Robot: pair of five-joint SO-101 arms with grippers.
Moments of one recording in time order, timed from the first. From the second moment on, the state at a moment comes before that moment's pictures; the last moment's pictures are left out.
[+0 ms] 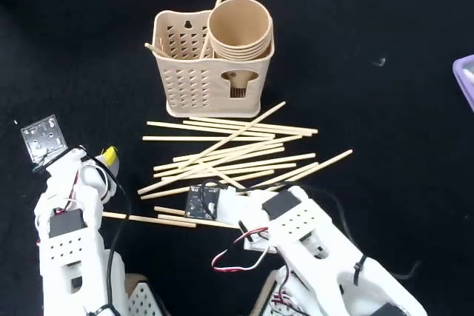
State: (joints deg) left arm -23.9 -67.6 85.7 31.8 7.3; right arm -31.6 -40.9 77.1 57.0 50.4
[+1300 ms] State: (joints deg) left arm -23.9 -67.6 85.7 31.8 7.3; right arm -35.3 -51.9 78.2 60.1 42.5
